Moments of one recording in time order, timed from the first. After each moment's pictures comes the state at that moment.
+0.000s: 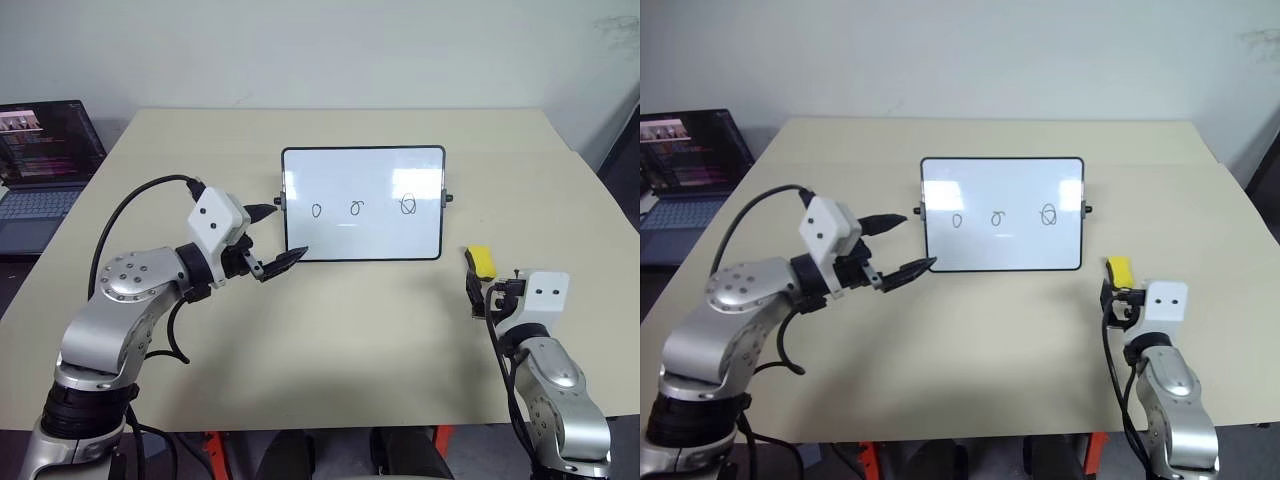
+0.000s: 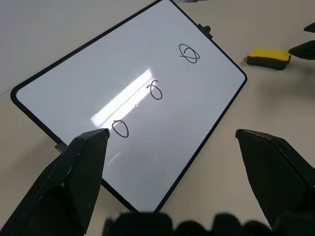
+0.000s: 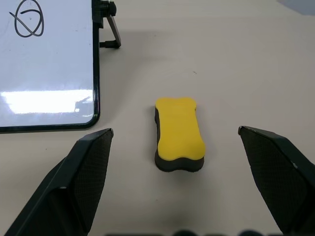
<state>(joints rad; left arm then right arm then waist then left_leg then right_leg) -0.32 0.72 0.07 -0.40 -0.42 0.54 -0.74 0.07 -0.20 -0.20 -0.45 0.18 0.48 0.06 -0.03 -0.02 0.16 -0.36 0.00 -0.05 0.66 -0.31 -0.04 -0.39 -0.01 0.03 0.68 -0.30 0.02</state>
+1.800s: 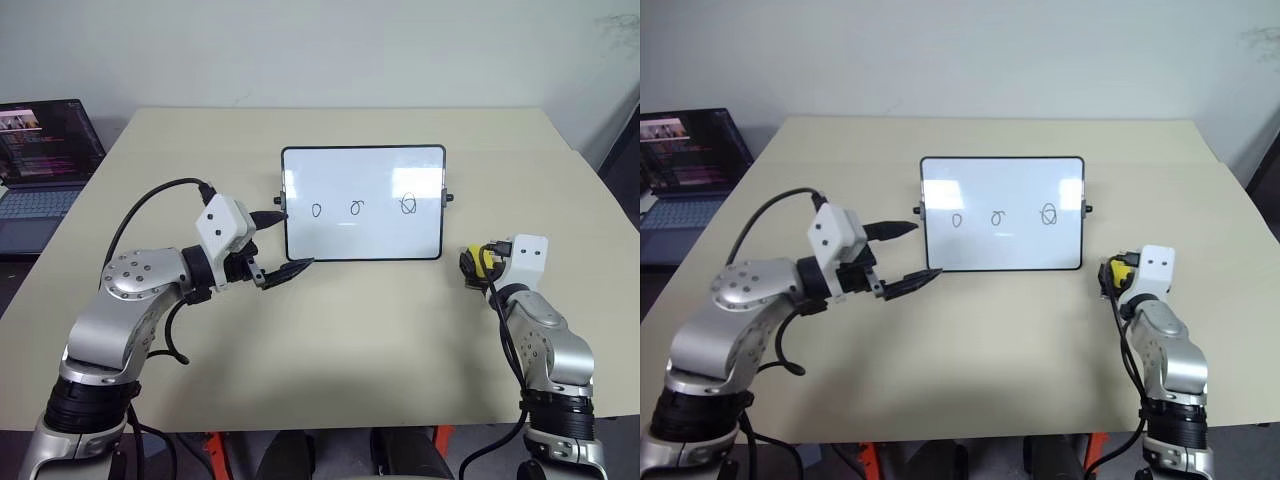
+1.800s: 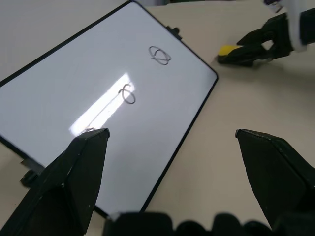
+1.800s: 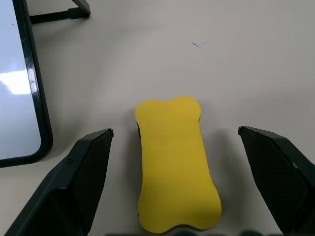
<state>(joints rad) -0.33 0.73 0.05 -0.39 -0.43 0.48 -0.86 -0.26 -0.23 -0.26 -0.14 0.24 0.69 0.04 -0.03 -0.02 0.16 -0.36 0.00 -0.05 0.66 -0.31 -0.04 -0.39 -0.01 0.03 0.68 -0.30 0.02</state>
